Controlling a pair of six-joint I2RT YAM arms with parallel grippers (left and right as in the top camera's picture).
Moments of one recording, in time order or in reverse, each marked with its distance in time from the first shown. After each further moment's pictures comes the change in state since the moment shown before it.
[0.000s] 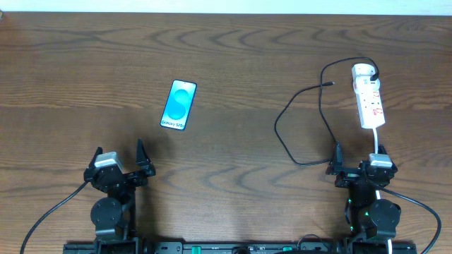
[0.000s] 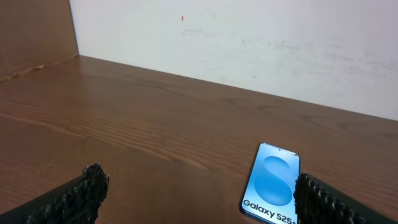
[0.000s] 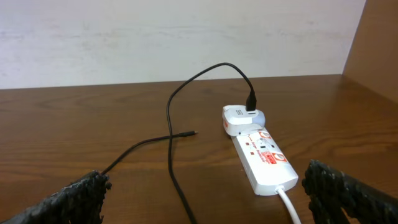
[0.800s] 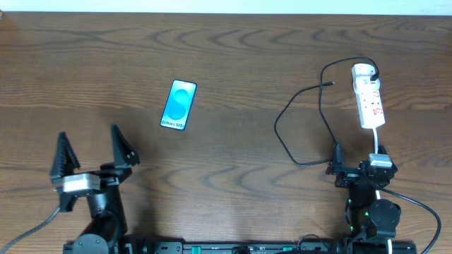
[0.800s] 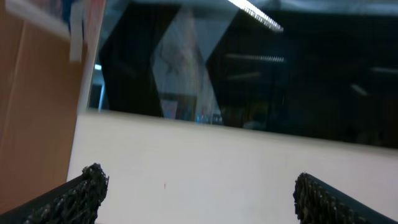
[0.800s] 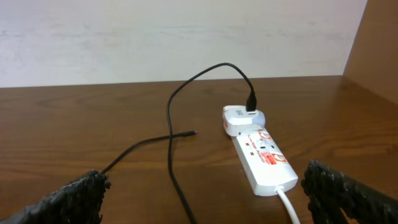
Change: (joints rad) left arm 0.000 0.122 0.117 0.627 -0.008 0.037; right arm 0.000 0.000 0.000 0.000 0.000 0.000
